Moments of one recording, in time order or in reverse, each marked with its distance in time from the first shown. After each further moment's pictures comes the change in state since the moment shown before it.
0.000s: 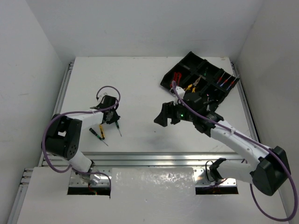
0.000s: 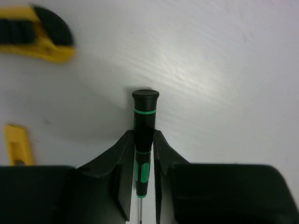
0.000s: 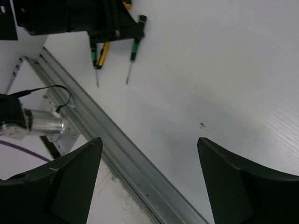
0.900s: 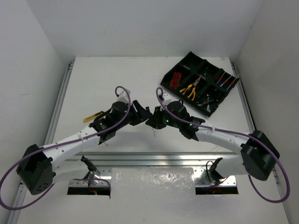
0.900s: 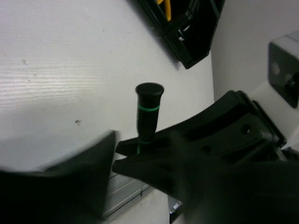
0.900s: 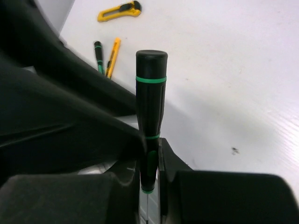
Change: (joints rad) left arm -0.464 -0.455 -0.058 0.214 0.198 -0.240; right arm 0.197 0.202 -0.083 0.372 0.131 0.168
